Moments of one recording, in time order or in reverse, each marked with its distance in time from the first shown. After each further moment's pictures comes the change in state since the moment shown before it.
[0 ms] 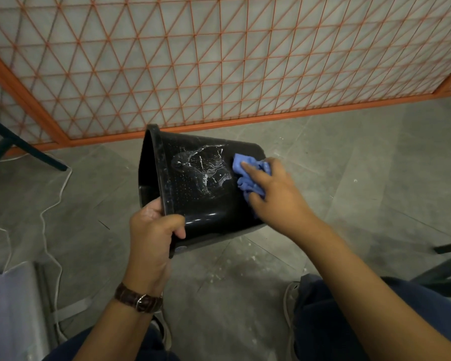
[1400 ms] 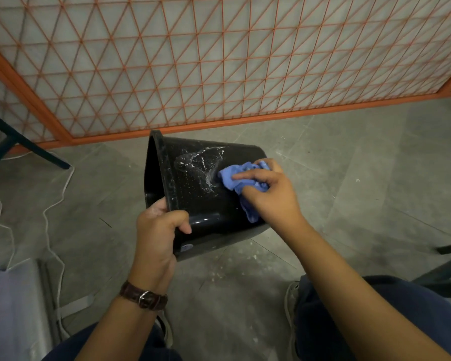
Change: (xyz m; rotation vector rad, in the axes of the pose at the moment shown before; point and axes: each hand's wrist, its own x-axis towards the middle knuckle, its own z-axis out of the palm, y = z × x) left_hand 0.004 -0.006 0.001 -0.015 0.025 -0.061; right_hand 0.005 -0.010 0.018 0.526 0.160 0.067
